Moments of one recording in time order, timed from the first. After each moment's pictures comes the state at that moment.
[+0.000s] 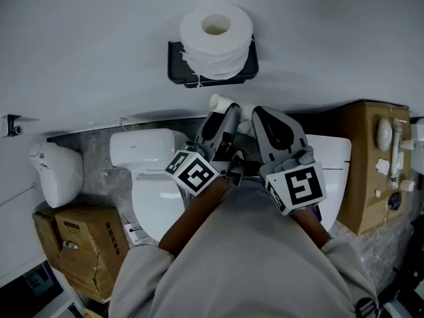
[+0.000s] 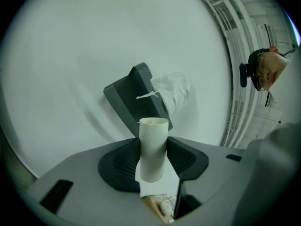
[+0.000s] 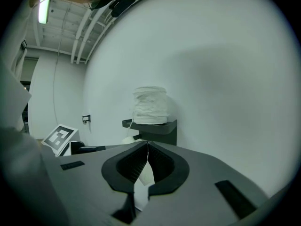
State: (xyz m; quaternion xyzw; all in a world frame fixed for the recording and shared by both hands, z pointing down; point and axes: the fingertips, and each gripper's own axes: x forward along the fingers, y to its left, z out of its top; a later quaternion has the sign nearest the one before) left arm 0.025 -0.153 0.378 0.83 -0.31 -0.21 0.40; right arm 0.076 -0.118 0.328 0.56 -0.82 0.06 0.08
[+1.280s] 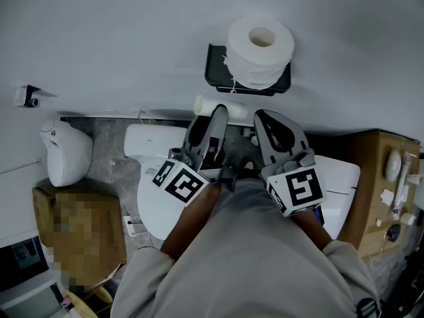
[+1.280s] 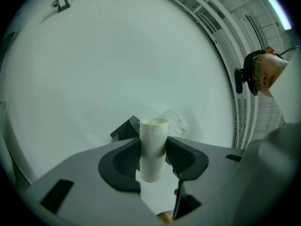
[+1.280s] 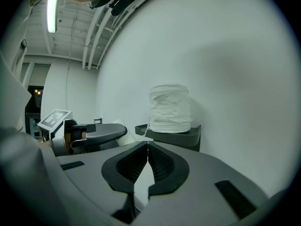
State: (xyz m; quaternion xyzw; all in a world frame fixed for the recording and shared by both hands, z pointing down) left arm -0.065 -0.167 0.326 0.82 -0.40 -0.25 0.32; right arm 0.026 -0.141 0.318 0.50 -0.86 0.04 0.07
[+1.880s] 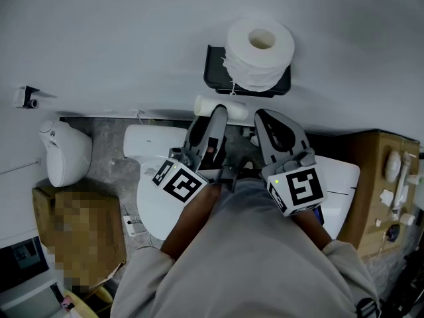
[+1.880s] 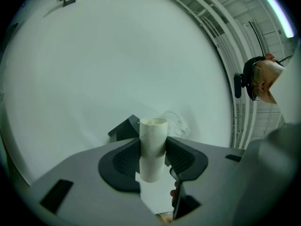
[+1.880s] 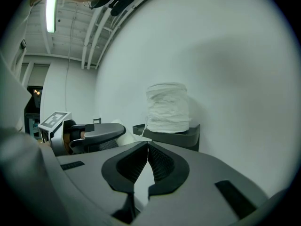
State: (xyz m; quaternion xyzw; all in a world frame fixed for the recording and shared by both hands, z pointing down) left arm -0.062 -0.172 0.327 0.82 -0.39 -0.27 0.34; right arm 0.030 -0.148 0.321 0.51 -0.86 0.04 0.07
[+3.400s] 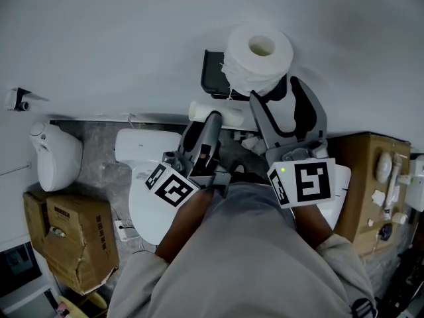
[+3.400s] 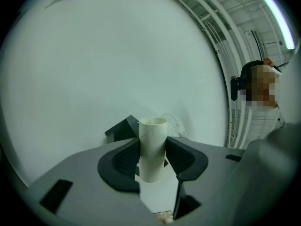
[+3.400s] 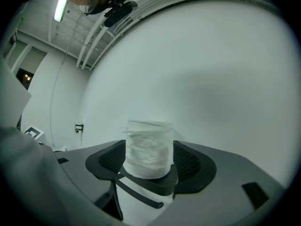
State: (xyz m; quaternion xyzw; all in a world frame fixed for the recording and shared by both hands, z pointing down) left arm -0.066 -0.170 0.325 0.82 -0.36 -0.28 0.34; right arm 0.055 -0.183 0.247 0.58 -0.81 -0.04 0.03
